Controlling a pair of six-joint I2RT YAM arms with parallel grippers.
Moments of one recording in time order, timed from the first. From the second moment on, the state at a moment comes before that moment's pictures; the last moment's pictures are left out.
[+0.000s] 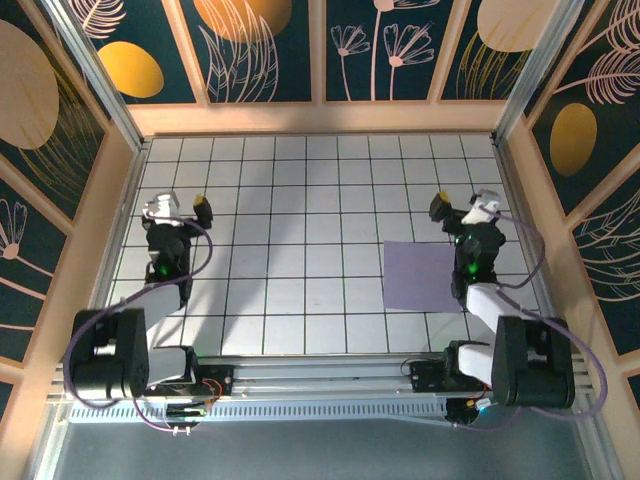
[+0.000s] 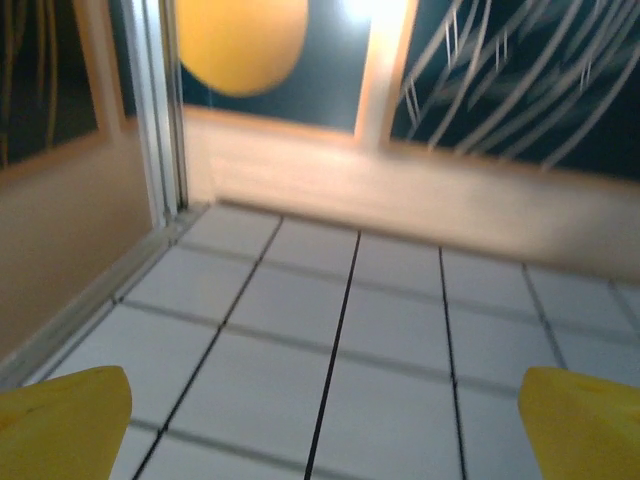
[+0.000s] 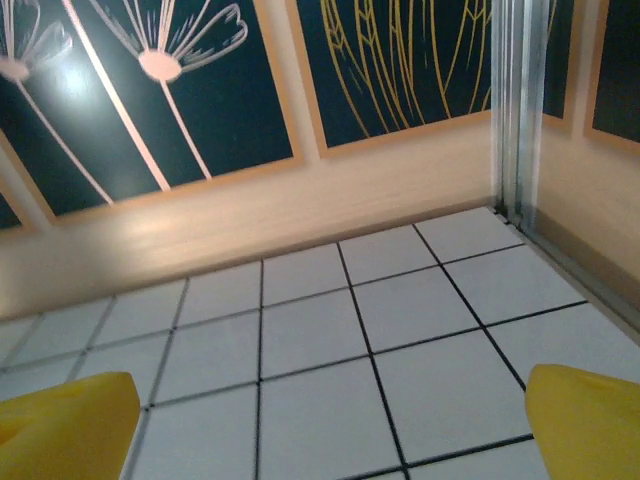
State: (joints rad) left arm 0.01 1.23 0.40 0.75 -0.16 -0.20; right arm -0.03 1.15 0.37 0.73 0.03 0.22
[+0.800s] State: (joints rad) left arm -0.27 1.36 0.68 0.09 0.34 -0.86; right arm 0.16 1.20 0.49 -0.27 -0.44 0.51
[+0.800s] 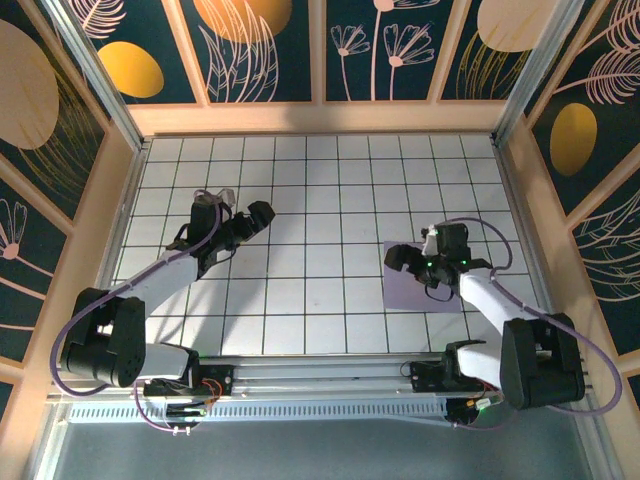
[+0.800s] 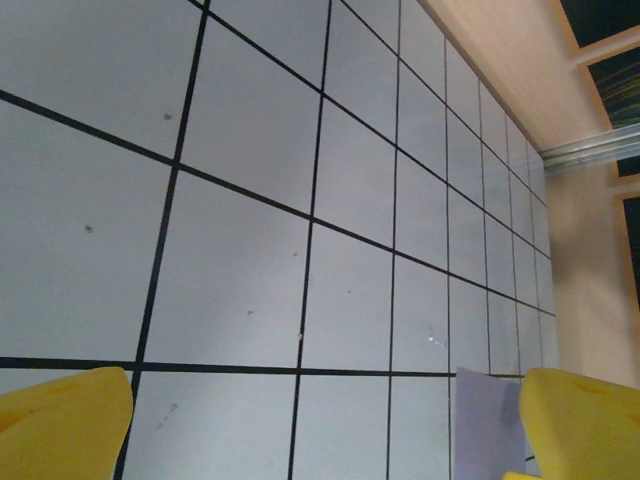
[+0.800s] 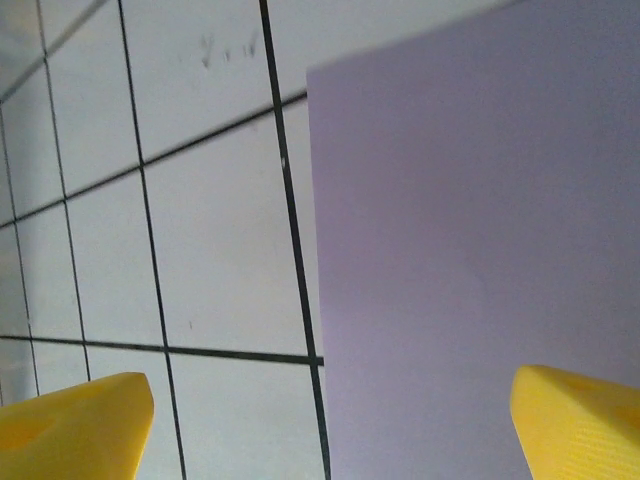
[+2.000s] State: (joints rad) left arm -0.28 1.40 0.68 0.07 0.34 -0.87; right arm 0.71 1.64 0.70 0.15 -0.41 0.96
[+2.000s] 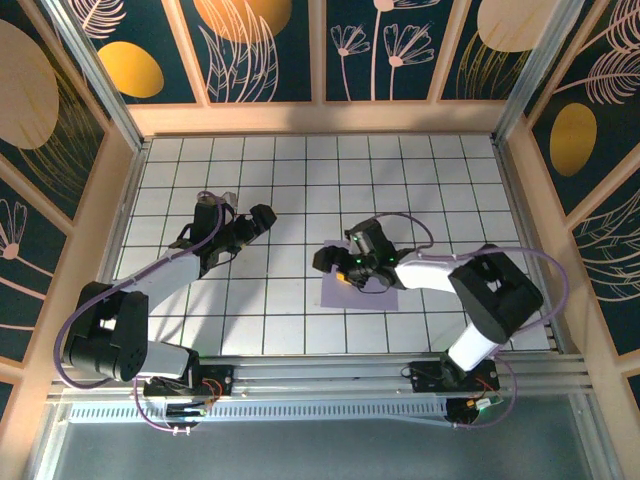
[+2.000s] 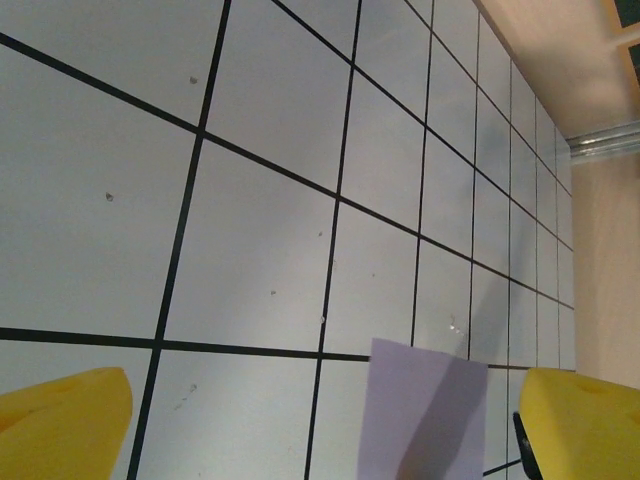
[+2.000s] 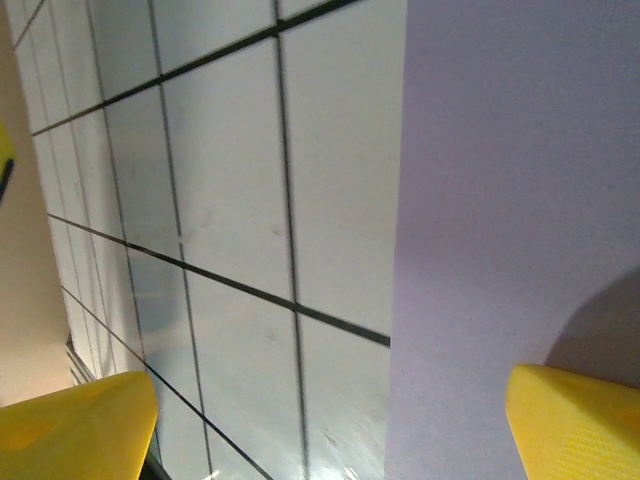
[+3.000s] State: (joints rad) left arm -0.64 1.60 0.71 0.10 0.46 -0.95; right arm 0.47 1.36 0.77 -0.24 -0.12 0.61
